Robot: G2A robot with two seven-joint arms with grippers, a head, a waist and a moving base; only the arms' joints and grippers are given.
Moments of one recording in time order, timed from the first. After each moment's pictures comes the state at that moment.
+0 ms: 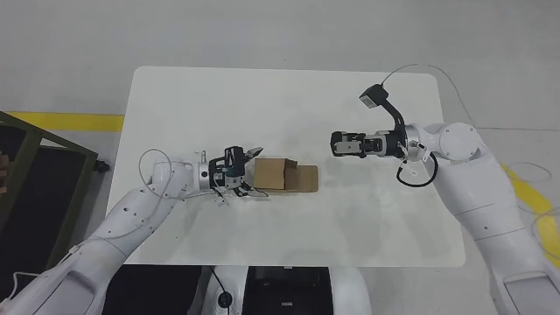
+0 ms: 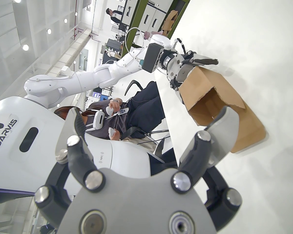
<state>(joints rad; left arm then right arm) 1.07 -0.97 -0.88 -1.18 1.70 -0.81 0.68 -0.88 -1.07 1.04 -1.29 0.49 -0.49 1.33</state>
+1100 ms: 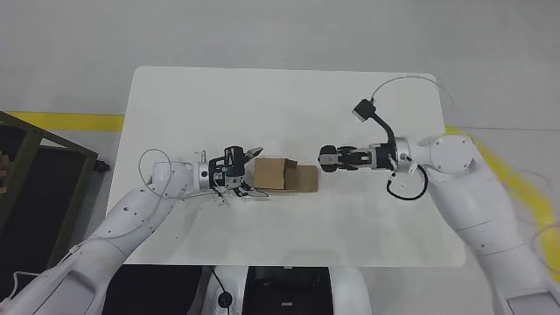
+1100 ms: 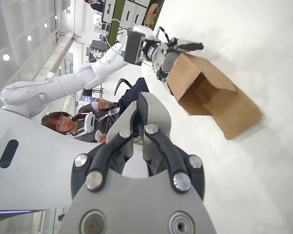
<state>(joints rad) 1.07 -0.97 -0.88 -1.18 1.70 -0.81 0.68 -1.01 -1.05 1.06 -1.45 0.29 -0.35 1.22</state>
